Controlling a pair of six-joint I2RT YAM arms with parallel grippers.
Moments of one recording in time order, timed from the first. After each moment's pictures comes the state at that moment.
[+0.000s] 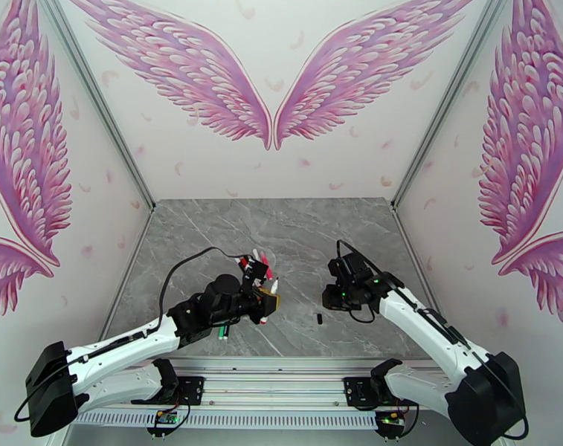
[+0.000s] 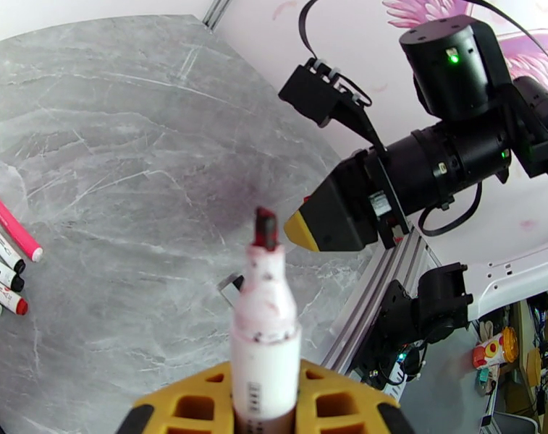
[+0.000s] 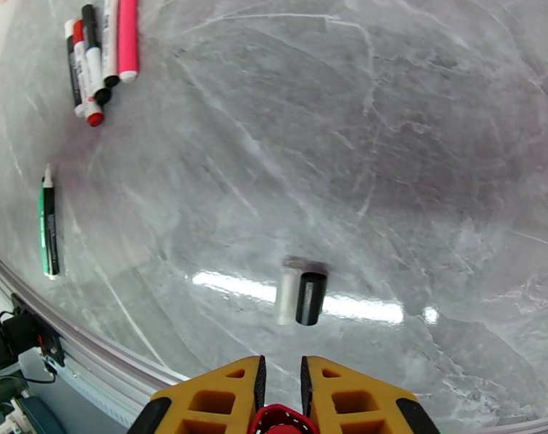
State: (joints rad) left arm -0.94 1.10 0.67 0.00 0.19 -0.54; right arm 0.40 1.17 0.83 -0.85 -0.19 0.43
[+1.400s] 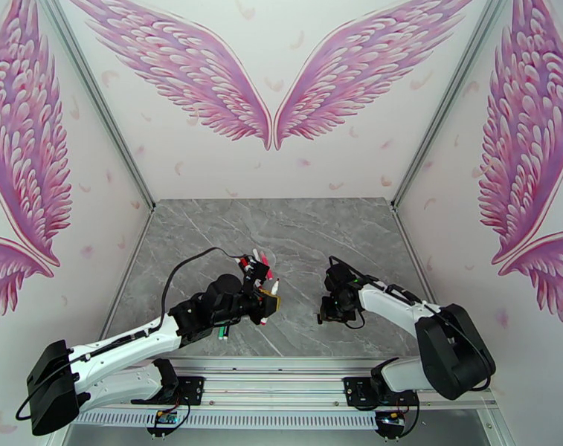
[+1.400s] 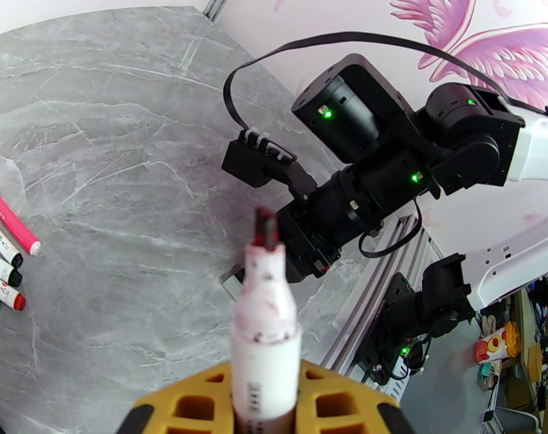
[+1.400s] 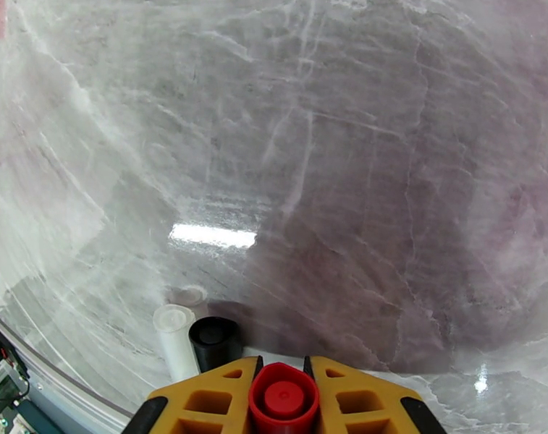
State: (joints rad) left arm -0.94 1.10 0.68 -0.01 0.19 -0.53; right arm 0.38 1.42 0.70 -0.68 -0.20 0.42
